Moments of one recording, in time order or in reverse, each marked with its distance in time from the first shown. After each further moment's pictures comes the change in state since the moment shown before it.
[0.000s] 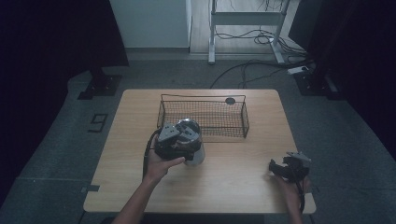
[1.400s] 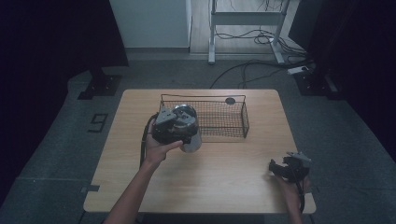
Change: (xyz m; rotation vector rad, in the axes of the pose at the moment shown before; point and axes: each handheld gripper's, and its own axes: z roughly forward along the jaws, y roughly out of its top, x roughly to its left) left arm 0.029 0.032 0.009 -0.016 0.042 -0.015; right arm 0.000 0.000 0.000 0.000 -0.002 0.000
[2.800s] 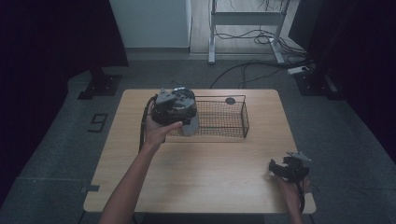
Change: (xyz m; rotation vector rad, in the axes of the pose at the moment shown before) left arm 0.022 0.043 0.013 -0.005 0.061 0.008; right arm 0.000 0.000 0.000 -0.002 0.001 -0.002
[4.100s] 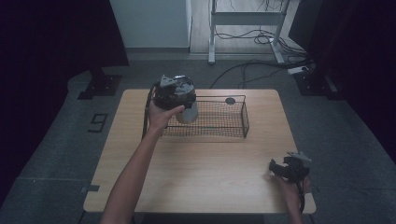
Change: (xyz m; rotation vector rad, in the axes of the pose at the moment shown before) left arm 0.030 0.024 0.038 0.019 0.064 -0.049; right arm 0.000 0.000 0.000 -0.002 -0.007 0.010
